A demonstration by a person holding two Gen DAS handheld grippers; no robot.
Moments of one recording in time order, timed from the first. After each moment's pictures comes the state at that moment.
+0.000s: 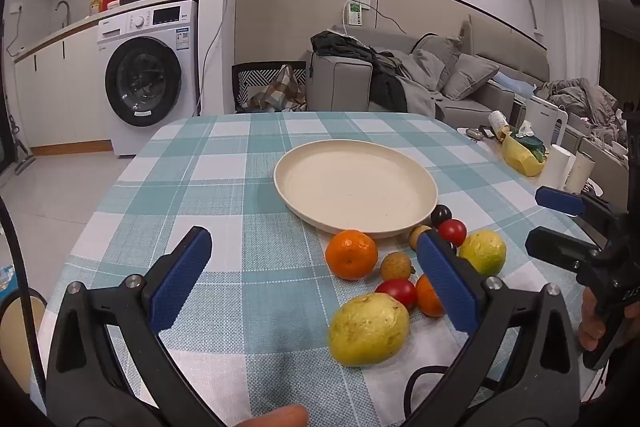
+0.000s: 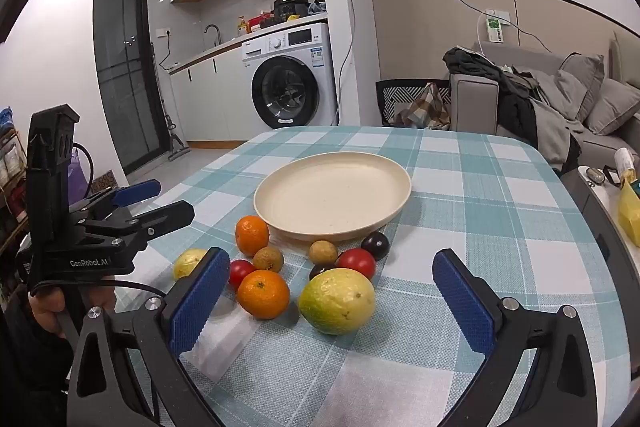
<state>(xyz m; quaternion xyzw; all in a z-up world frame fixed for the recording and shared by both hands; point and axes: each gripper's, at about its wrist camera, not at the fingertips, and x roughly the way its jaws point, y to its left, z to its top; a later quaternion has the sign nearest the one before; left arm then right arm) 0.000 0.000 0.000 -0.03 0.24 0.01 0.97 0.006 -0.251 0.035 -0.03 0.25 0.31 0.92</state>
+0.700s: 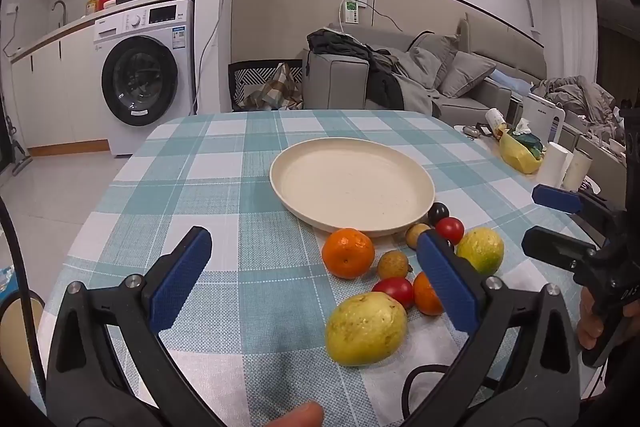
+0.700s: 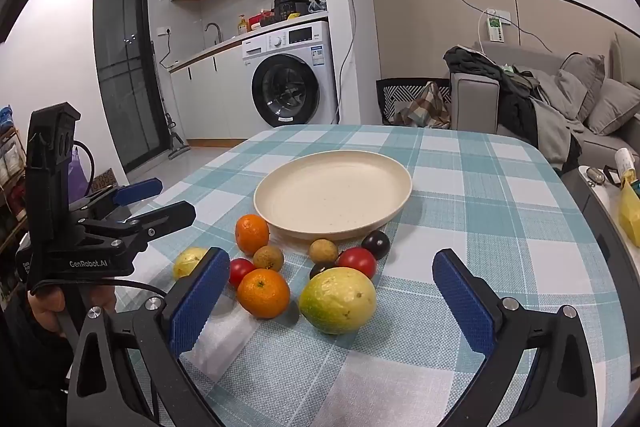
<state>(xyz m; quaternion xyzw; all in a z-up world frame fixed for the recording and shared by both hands) 0.000 -0.001 0.000 -0.04 0.24 0.00 0.97 0.006 -0.251 0.035 -0.03 0.26 0.31 0.92</state>
